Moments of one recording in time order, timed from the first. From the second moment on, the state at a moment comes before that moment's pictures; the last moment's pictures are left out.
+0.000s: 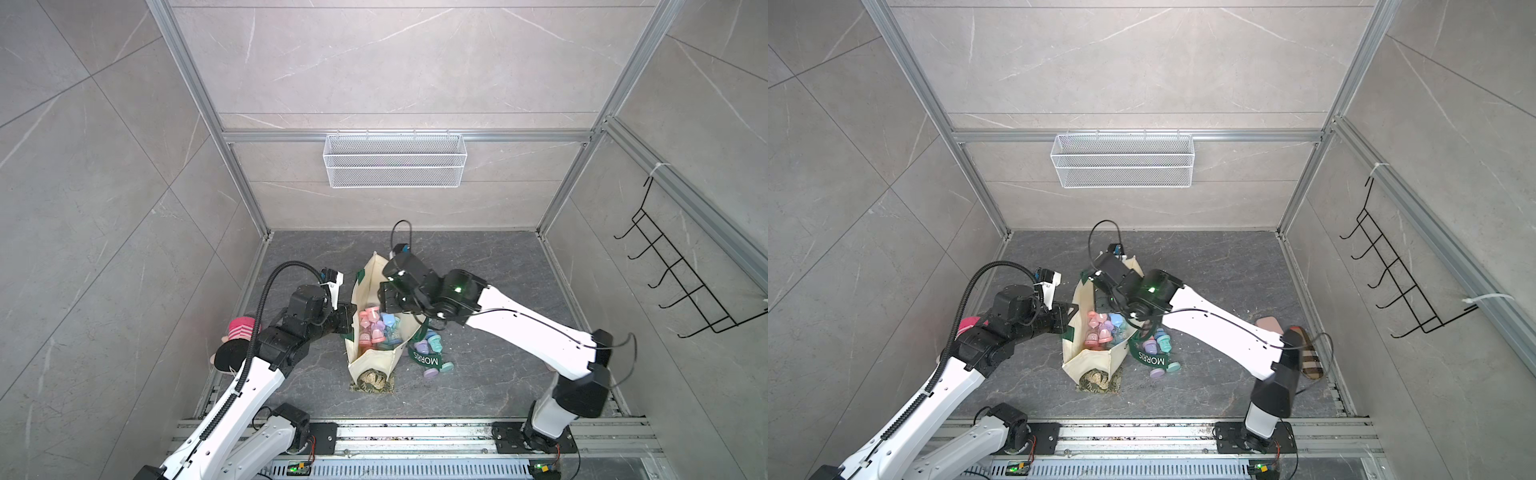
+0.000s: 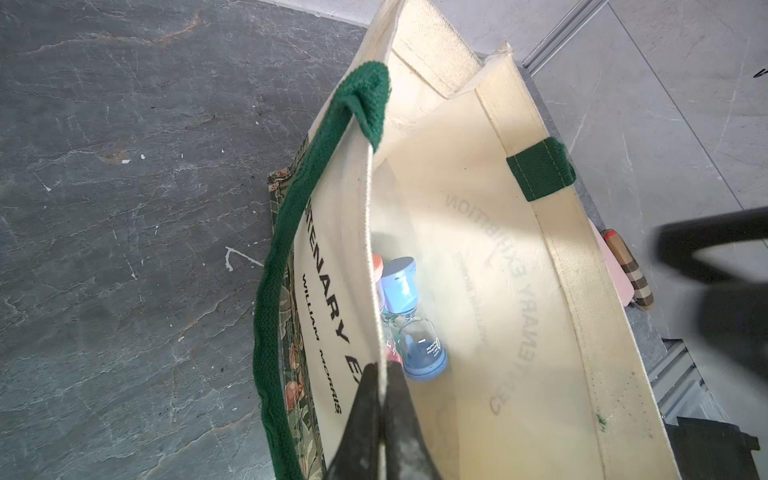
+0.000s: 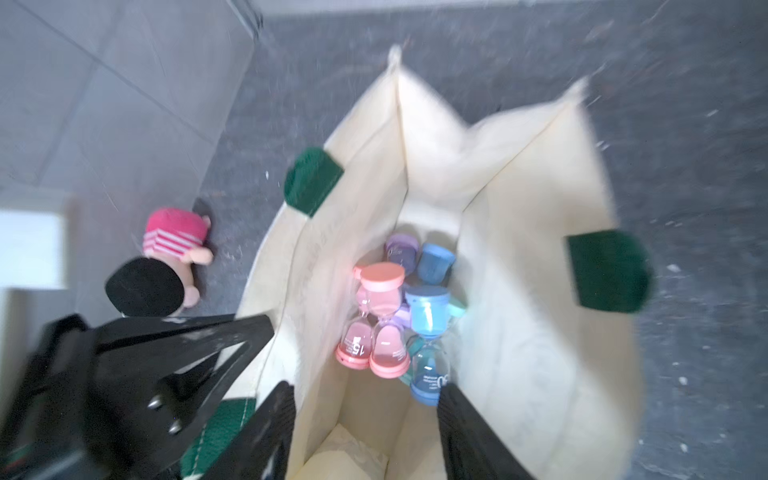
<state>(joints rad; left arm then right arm) -0.46 0.88 0.85 -0.59 0.19 -0.38 1.04 1.63 1.81 -0.96 0.33 0.73</state>
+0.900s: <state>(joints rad) -0.46 0.88 0.85 -0.59 0.19 -0.38 0.73 1.33 1.05 -0.87 0.17 0.82</state>
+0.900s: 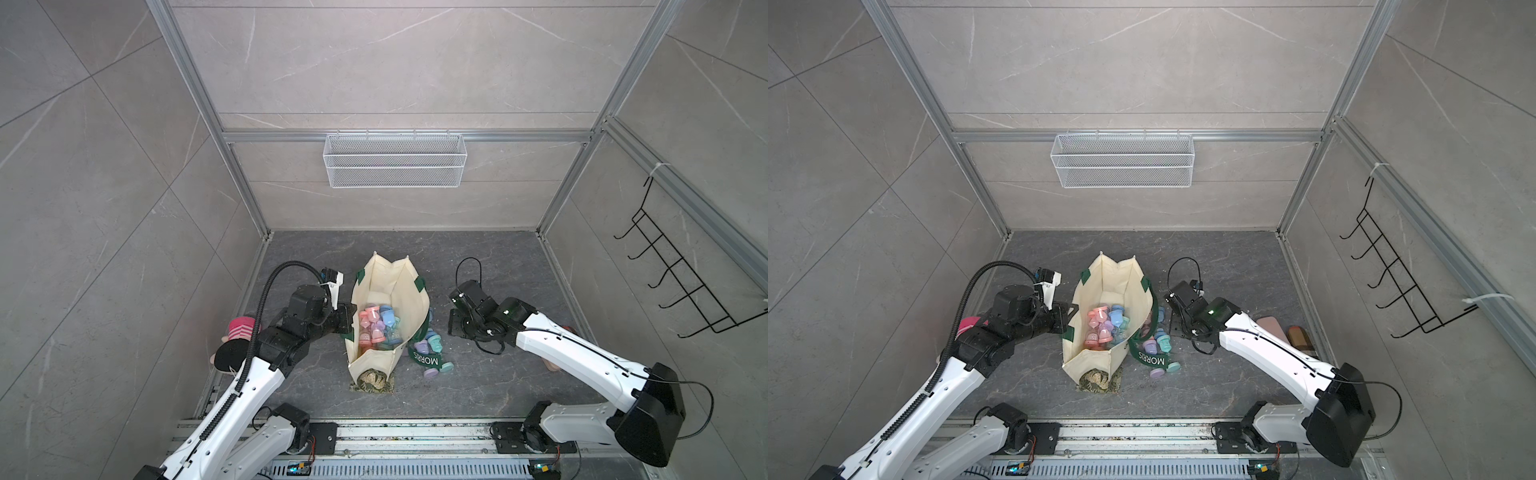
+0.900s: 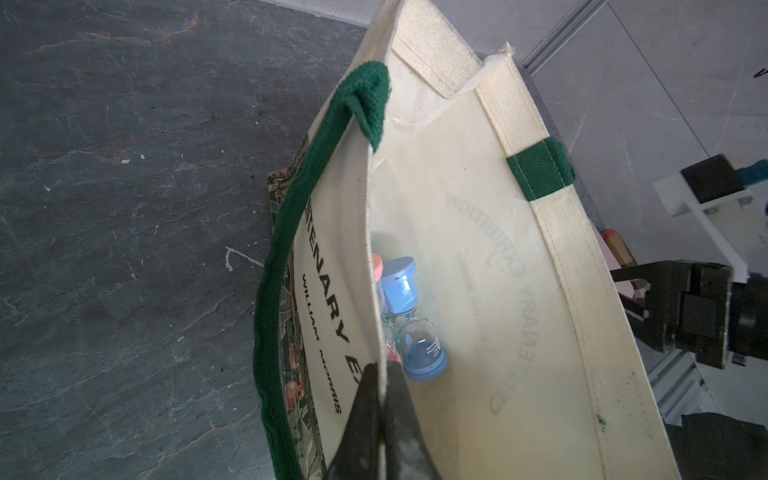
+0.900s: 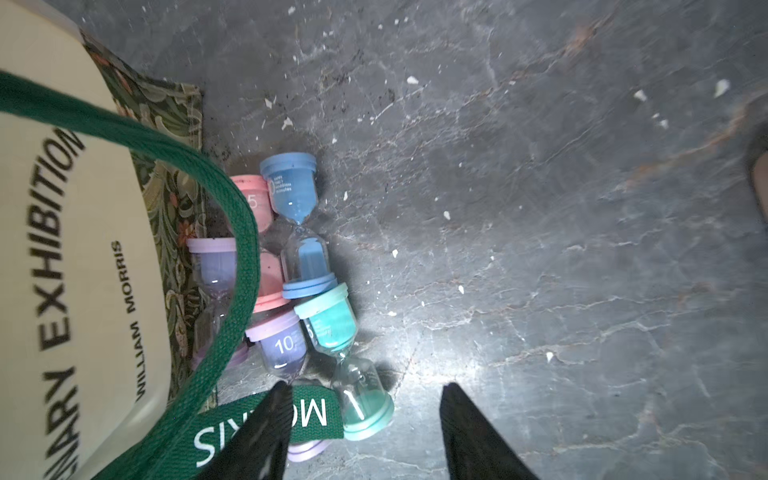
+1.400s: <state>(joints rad) -0.46 0.88 0.85 -0.59 0.19 -0.38 0.73 1.45 0.94 -0.69 0.05 0.85</state>
